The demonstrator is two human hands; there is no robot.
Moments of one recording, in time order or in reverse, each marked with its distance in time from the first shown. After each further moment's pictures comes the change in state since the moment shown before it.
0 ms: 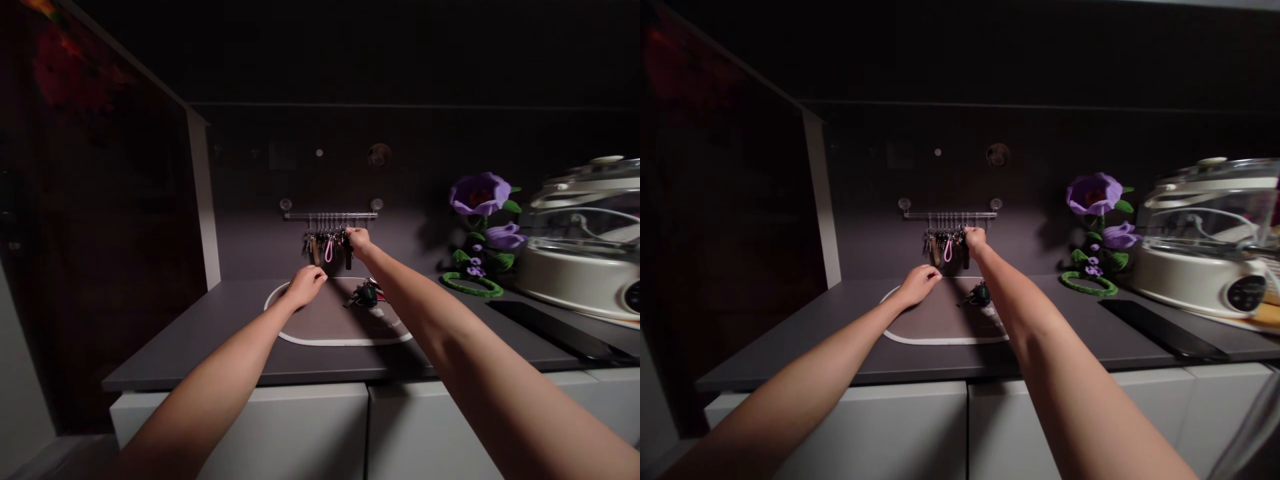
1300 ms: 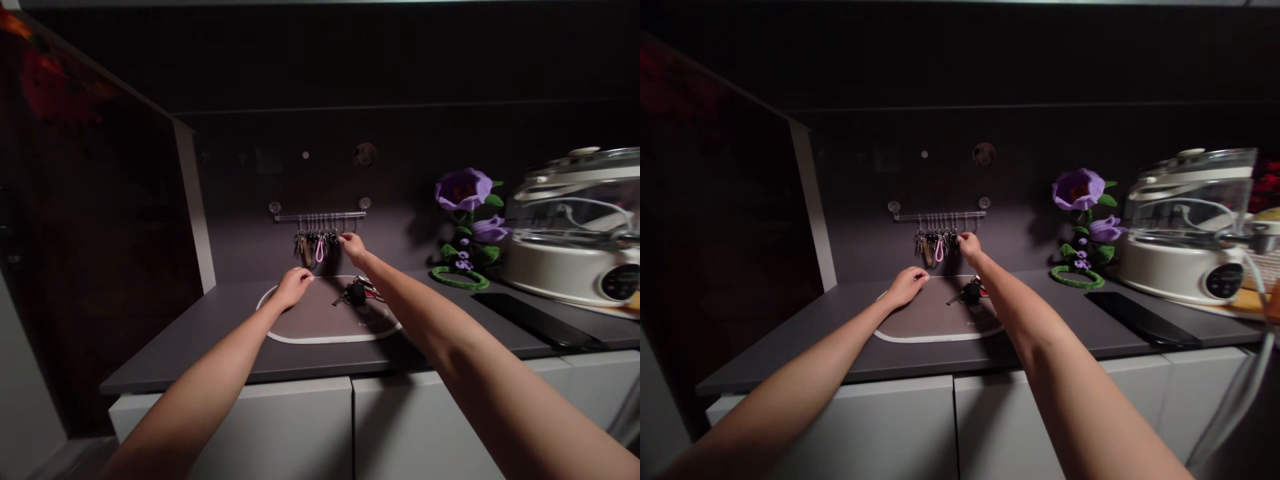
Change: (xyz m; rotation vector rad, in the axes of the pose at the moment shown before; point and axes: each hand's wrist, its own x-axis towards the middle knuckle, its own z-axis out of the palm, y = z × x) left_hand -0.005 -0.001 -0.001 0.022 -0.013 -0.067; right_hand 0.007 0.028 -0.035 -0.416 0.009 -0.222
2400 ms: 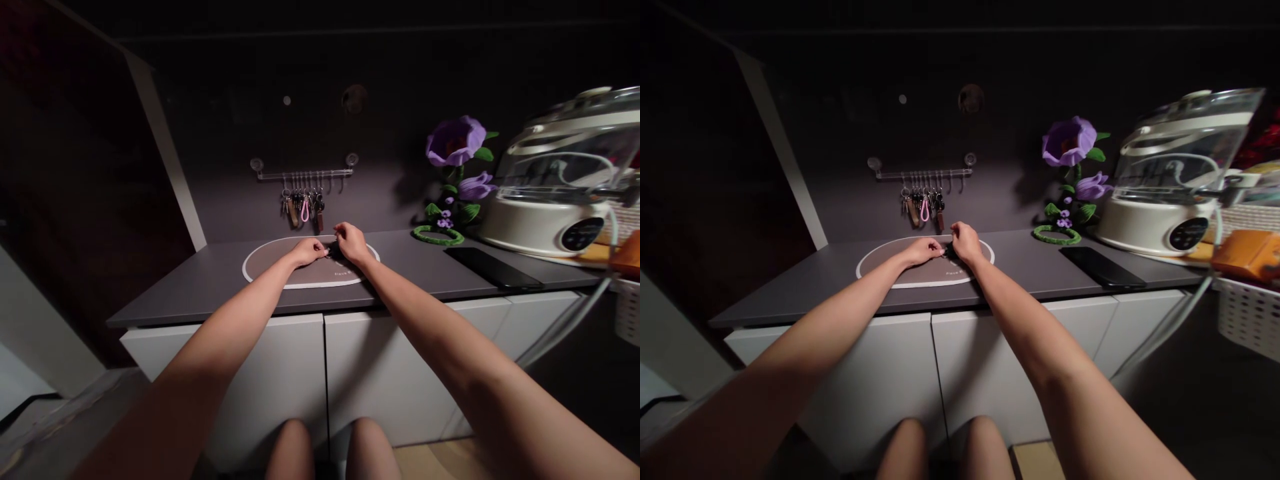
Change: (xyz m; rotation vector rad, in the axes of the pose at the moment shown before) left_hand 0.007 0.043 0.056 -0.302 -0.283 -0.282; right_hand -0.115 0.012 -0.054 -0.490 -0.118 -0.298
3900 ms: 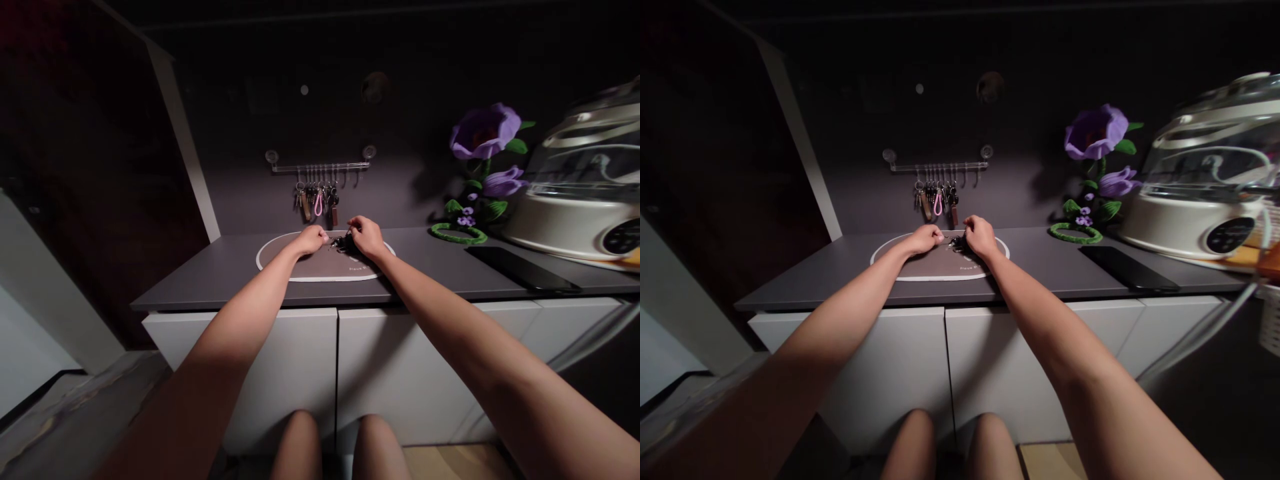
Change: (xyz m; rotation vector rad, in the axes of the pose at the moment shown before) left_hand -0.012 0.010 -0.031 0.140 0.096 -0.042; right_hand 0.004 -0.003 -0.001 -0.014 0.013 -0.026
